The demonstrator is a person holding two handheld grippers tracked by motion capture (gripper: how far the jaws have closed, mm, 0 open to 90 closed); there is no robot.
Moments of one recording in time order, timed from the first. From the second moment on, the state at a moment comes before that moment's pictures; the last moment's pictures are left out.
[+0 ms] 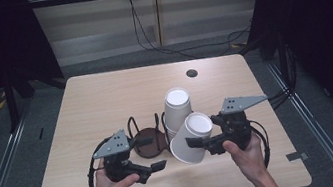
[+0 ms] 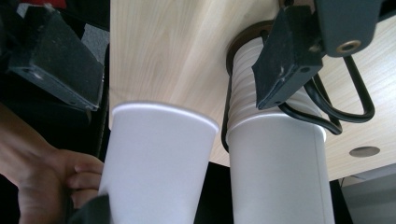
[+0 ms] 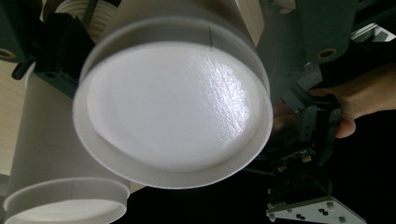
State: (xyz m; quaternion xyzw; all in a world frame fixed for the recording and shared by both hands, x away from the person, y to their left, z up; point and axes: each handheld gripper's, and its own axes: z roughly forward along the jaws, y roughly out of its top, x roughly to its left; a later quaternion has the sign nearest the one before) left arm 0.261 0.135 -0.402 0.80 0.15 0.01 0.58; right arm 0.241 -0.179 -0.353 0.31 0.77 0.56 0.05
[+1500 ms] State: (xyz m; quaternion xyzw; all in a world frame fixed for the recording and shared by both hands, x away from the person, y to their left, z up) left arm 0.270 0.106 -0.426 0.82 0.14 -0.05 0.56; right arm 0.255 -0.123 -0.375 0.27 0.79 0.55 -0.02
